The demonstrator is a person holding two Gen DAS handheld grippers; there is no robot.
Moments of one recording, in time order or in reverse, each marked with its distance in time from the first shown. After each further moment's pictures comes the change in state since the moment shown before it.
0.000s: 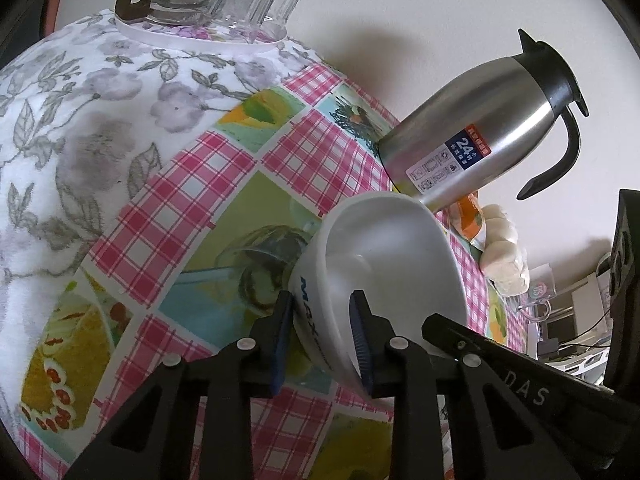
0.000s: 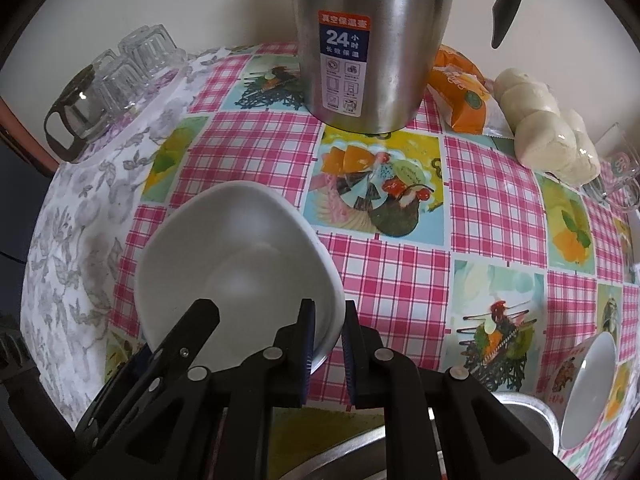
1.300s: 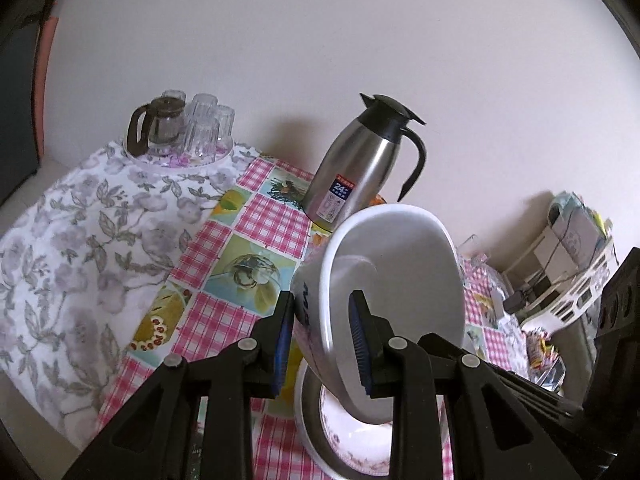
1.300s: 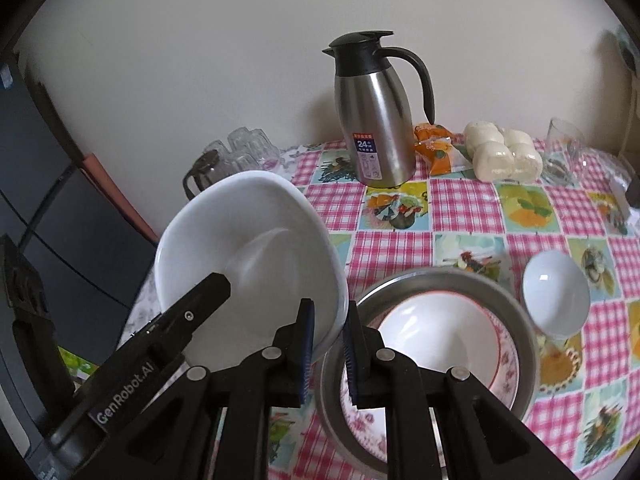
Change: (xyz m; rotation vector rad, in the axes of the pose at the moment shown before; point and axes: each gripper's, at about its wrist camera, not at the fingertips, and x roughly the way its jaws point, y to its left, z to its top) left arm -0.200 -0.077 -0.075 0.276 -0.217 -0.006; right arm -0.185 -0.034 -0.144 0.078 -0.345 0.287
